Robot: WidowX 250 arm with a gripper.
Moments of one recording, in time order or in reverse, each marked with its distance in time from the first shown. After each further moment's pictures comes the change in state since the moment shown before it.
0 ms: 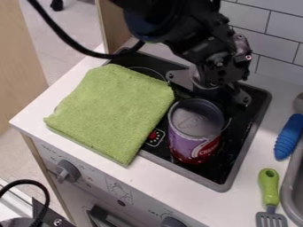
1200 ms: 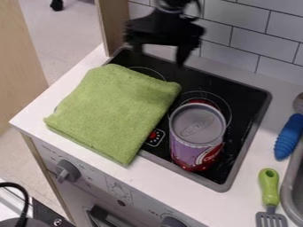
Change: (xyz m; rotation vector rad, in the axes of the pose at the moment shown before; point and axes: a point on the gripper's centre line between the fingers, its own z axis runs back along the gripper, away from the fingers) arm 0.047 0.126 0.018 0.252 0.206 0.428
